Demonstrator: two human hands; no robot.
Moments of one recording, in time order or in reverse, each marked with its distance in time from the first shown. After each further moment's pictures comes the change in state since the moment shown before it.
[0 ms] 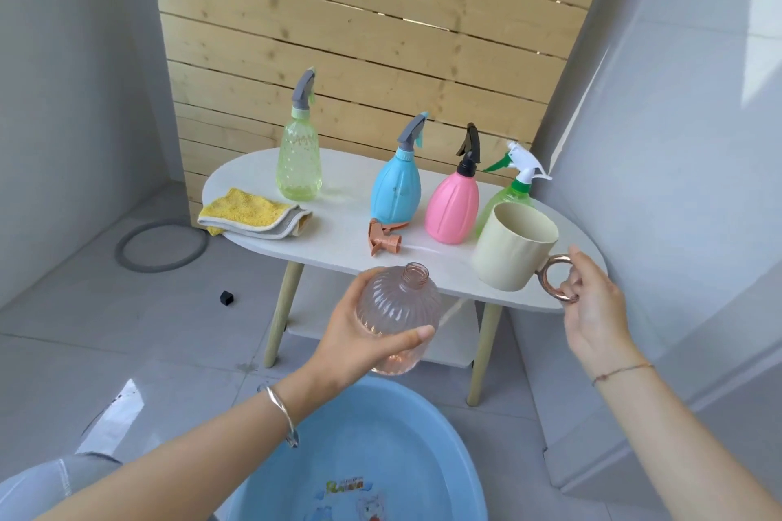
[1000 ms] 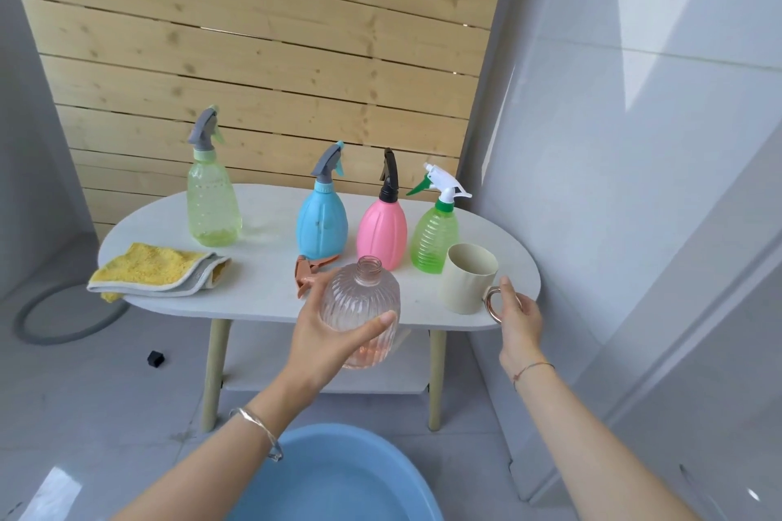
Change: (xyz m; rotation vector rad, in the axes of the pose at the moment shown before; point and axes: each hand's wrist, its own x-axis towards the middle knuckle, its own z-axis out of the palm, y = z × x) left_hand 0.063 0.003 0.047 0.053 0.053 0.077; right_hand 0.063 0.053 -0.029 -0.189 0.254 0.098
